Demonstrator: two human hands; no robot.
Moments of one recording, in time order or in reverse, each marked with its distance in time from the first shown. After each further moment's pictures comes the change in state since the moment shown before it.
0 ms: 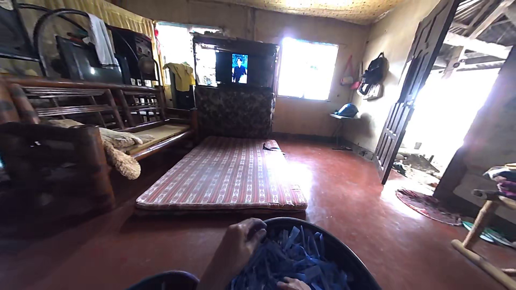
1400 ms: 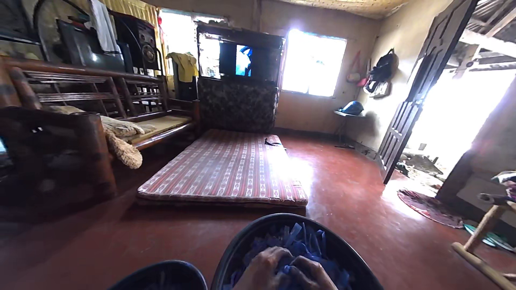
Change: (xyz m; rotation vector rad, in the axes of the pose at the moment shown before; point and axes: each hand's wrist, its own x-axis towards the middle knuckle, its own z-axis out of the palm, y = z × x) left_hand -0.024 -0.030 0.079 -0.065 -0.261 0.168; right_hand -0.032 0.007 -0.034 0.595 0.410 -0.129
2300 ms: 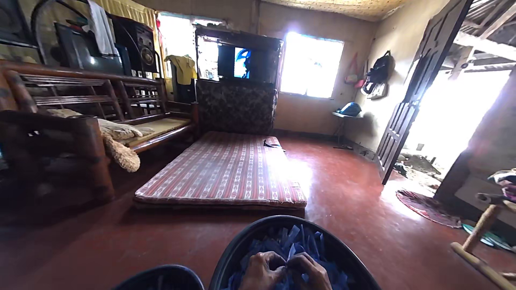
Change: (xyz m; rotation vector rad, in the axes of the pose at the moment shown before) left_hand 0.006 0.014 0.005 -0.266 0.063 -0.418; right_hand -0.003 -0.002 0.018 -0.242 0.345 -0.301
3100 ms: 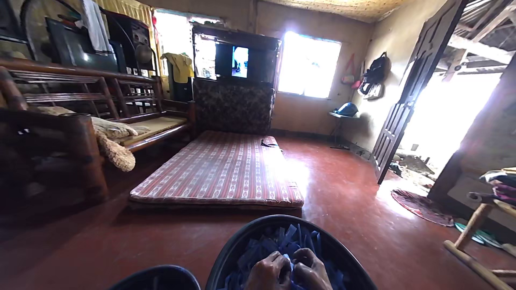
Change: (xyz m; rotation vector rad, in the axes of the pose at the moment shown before) left_hand -0.009 0.003 0.023 0.280 0.136 0.435; right_hand 0.010 -0.008 -0.001 0.545 0.118 0.709
